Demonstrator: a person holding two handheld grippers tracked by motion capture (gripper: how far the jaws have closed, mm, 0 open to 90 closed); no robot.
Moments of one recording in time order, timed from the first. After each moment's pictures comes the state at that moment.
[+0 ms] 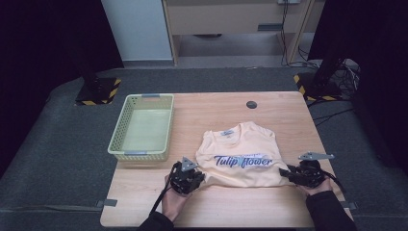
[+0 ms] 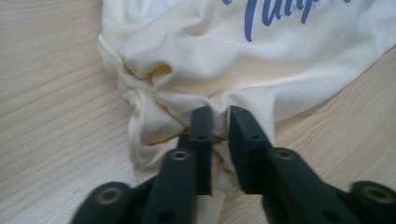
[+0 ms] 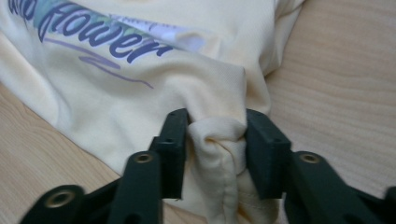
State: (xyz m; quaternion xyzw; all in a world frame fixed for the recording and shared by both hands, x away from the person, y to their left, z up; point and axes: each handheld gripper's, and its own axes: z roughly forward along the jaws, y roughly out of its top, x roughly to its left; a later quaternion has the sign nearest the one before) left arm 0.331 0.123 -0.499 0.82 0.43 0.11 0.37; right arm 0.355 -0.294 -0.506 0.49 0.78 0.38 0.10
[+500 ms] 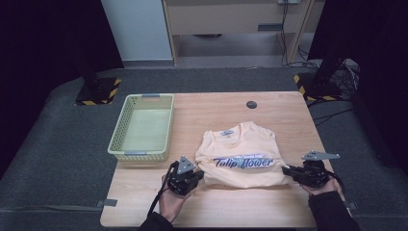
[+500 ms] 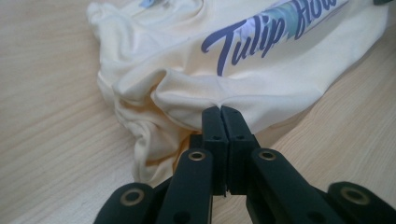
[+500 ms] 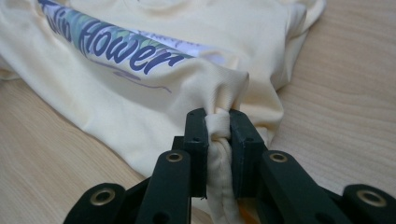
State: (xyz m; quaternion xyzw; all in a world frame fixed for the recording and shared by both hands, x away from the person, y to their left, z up) left arm 0.316 0.128 -0.468 0.81 0.39 0.13 0.41; right arm 0.343 -0.295 -0.480 0.47 0.78 0.40 0.11
